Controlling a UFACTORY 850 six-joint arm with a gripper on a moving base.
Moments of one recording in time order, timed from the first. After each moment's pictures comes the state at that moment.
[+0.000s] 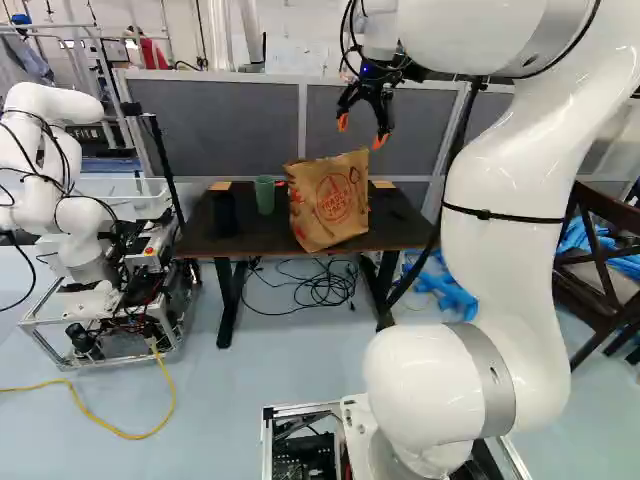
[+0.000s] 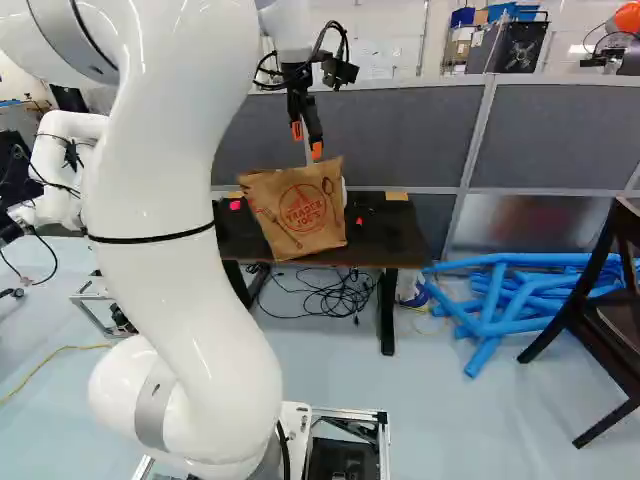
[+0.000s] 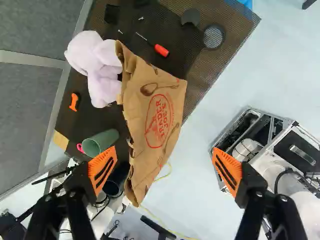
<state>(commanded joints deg) -4.0 -17.4 -95.7 2.3 -67.0 54.8</state>
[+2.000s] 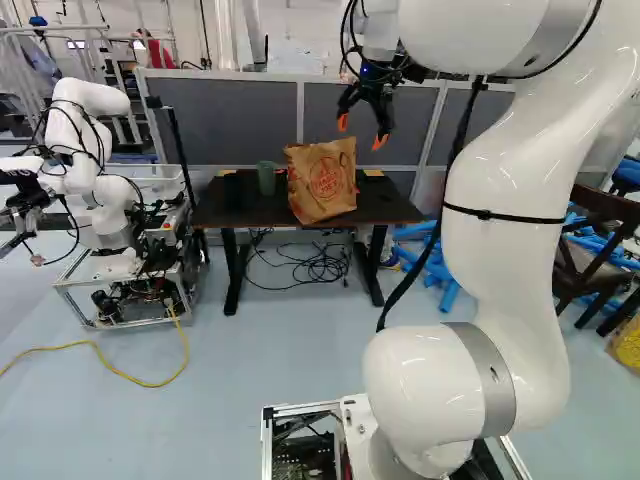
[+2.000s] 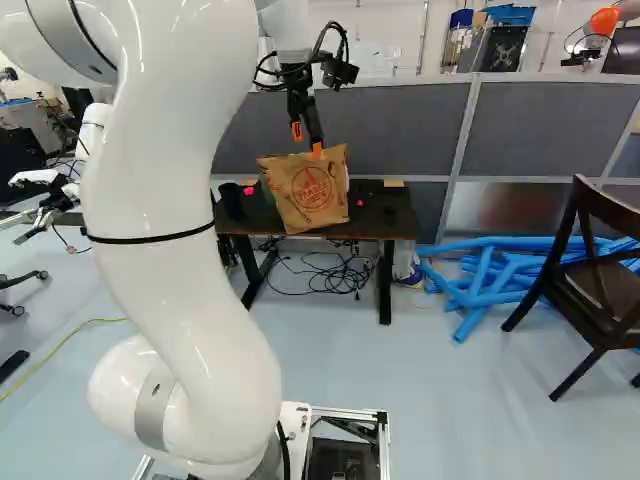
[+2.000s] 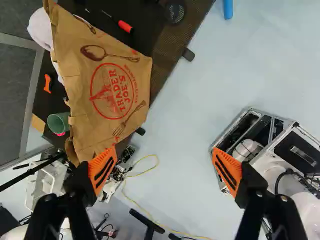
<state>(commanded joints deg) -4.0 -17.2 -95.1 2.3 -66.2 54.4</state>
